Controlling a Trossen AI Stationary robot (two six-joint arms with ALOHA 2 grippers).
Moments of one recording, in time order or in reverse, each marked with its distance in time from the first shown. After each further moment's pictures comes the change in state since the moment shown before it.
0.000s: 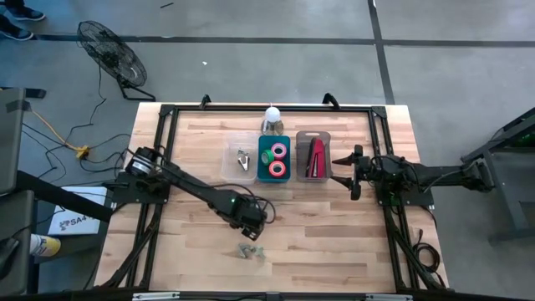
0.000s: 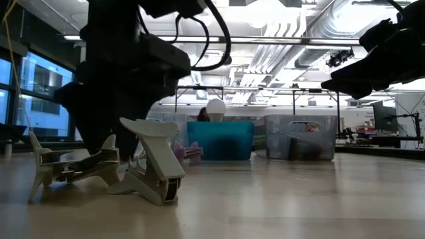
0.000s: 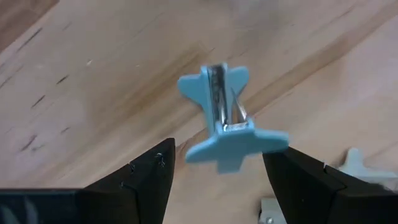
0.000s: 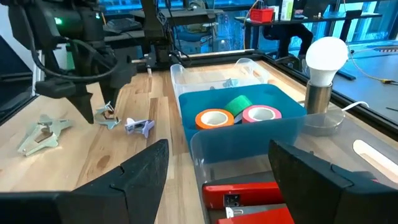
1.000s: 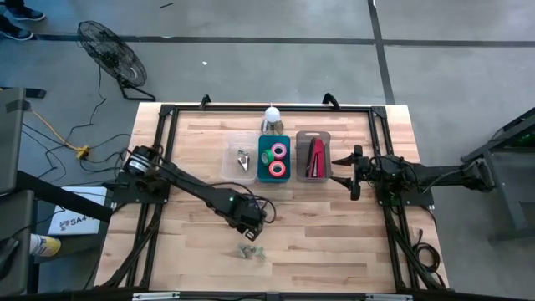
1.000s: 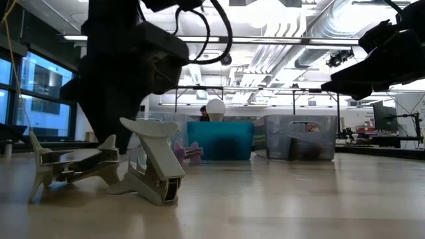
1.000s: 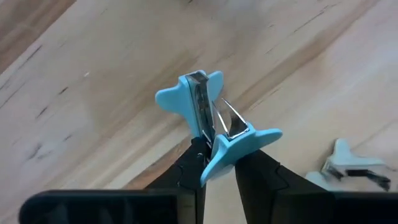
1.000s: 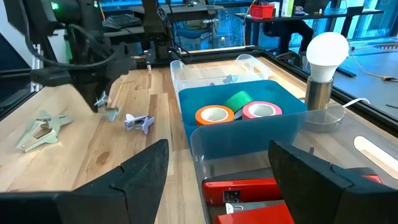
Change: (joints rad) left arm 0.001 -0.024 0.000 -0.002 0.001 0.060; right arm 0.000 0.013 0.000 -0.003 0.000 0.000
